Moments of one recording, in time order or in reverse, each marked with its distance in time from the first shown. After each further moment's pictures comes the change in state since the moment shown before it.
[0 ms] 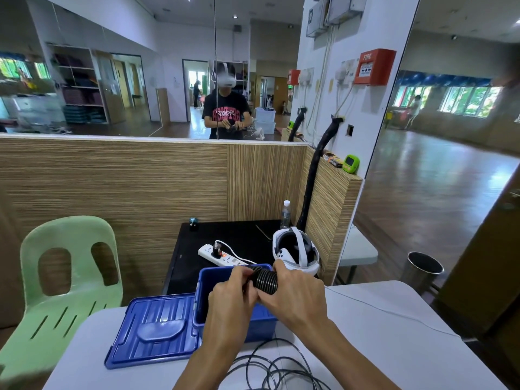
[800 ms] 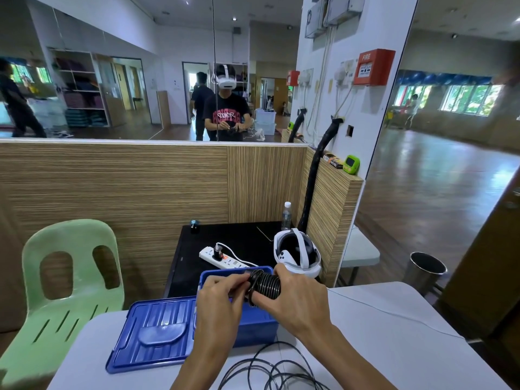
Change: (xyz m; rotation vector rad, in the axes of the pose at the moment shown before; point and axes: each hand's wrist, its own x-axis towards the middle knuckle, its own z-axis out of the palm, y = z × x) left_hand 0.003 -0.008 -0.009 -0.029 0.130 0.042; right_hand 0.001 0.005 0.008 0.065 0.038 -0.001
